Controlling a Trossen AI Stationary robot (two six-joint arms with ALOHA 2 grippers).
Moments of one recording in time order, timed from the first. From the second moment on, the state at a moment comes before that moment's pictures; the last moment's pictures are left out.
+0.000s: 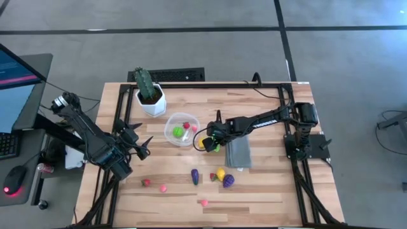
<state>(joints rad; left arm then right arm) -0.82 1.10 0.80 -1.47 -1.14 -1.53 -0.03 1.89 1.14 -0.40 -0.05 0.99</state>
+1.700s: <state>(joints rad) -0.82 1.10 0.80 -1.47 -1.14 -1.53 0.00 1.89 1.14 -0.38 -0.05 0.99</state>
